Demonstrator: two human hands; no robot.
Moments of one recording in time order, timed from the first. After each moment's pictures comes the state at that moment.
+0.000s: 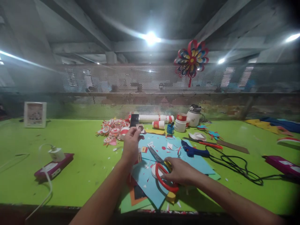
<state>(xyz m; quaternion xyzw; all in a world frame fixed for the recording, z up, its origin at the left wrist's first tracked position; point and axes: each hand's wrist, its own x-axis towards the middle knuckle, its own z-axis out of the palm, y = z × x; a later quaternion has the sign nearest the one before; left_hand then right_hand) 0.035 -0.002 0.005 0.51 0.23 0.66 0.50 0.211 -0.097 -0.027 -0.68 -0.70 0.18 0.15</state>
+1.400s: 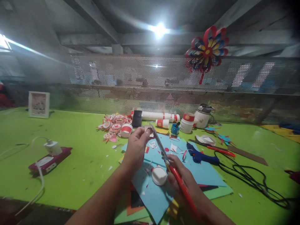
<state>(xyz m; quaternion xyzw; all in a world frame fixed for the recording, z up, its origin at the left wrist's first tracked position) 0.050 -0.023 0.013 0.49 0.20 0.63 0.58 0.192 -0.118 -0.031 -0.47 -0.71 0.31 0.43</state>
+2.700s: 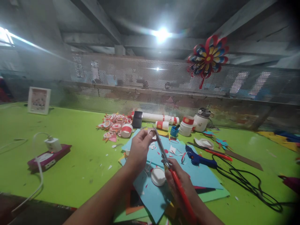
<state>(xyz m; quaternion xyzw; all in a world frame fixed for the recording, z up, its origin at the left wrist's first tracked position) 0.055 -0.026 0.008 0.47 0.20 0.63 0.58 0.178 -0.119 -0.034 -0.56 -0.67 0.25 0.42</state>
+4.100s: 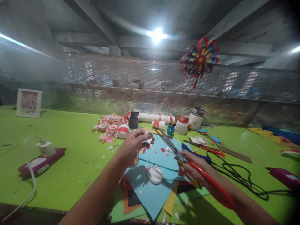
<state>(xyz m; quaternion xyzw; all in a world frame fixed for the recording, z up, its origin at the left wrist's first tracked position) 0.026 -0.022 0.024 0.55 0.19 0.49 0.65 0.240 -0.133 0.017 -0.51 -0.71 0.33 0.36</state>
